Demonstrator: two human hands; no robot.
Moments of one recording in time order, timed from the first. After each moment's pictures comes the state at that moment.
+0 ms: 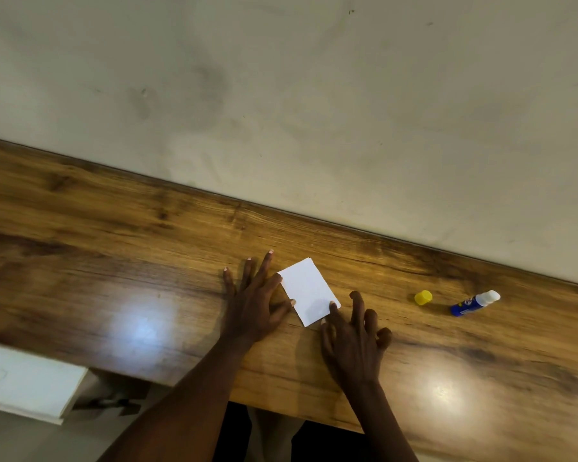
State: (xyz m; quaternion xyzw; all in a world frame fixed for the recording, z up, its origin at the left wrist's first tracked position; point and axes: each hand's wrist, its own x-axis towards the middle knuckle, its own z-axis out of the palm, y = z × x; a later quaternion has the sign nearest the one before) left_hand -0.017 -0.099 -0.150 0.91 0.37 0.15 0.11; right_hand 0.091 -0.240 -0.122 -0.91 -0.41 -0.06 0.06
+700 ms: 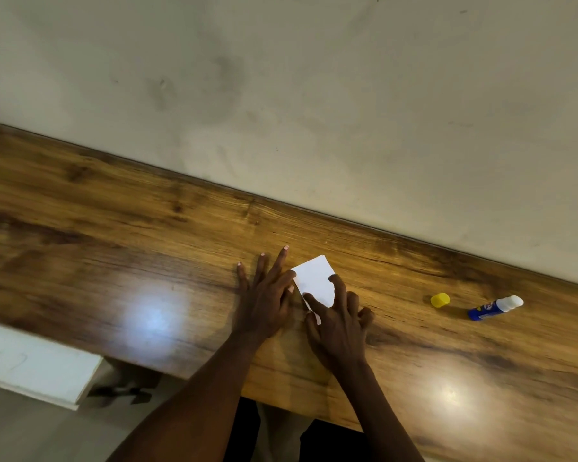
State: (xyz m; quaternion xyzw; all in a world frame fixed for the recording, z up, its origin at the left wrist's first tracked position) left_hand -0.019 -0.102 -0.146 0.90 0.38 0.17 0.16; right_hand 0.075 -0.207 -0.119 -0.86 -0.50 -0.05 0.09
